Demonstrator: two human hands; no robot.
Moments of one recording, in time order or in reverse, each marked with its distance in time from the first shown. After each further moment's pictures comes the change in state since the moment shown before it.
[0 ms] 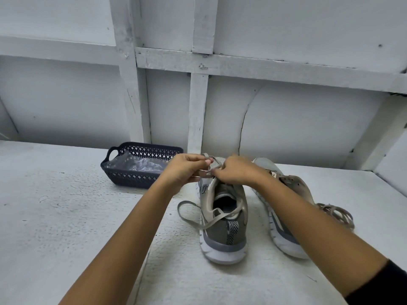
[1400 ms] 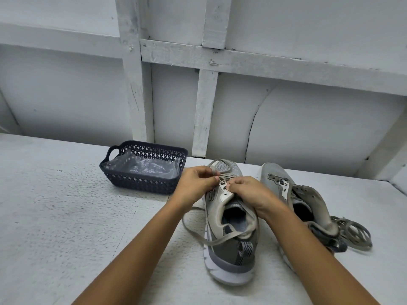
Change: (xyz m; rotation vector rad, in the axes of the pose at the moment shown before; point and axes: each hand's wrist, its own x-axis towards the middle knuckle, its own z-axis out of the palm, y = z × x) left_hand 0.017 -0.034 0.016 0.008 0.088 0.111; right_hand 0.013 0.028 0.055 1.074 0.009 0.131
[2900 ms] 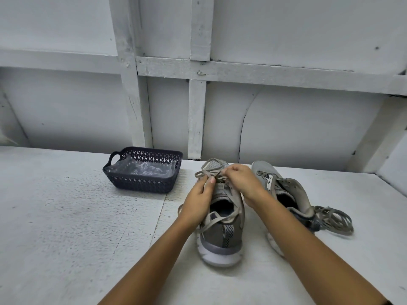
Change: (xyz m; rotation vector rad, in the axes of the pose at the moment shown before) left_hand -0.044 -0.020 0.026 0.200 0.041 0.125; right_hand -0.011 -0.013 -0.003 0.046 0.216 -0.123
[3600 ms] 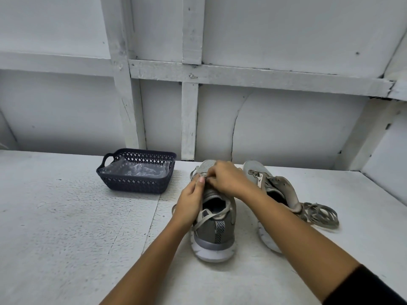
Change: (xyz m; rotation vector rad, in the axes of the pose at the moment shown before) left_hand -0.003 -0.005 0.002 -0.134 0.063 0.015; right_hand 0.004 -0.011 0.000 -1.016 -0.134 -0.316
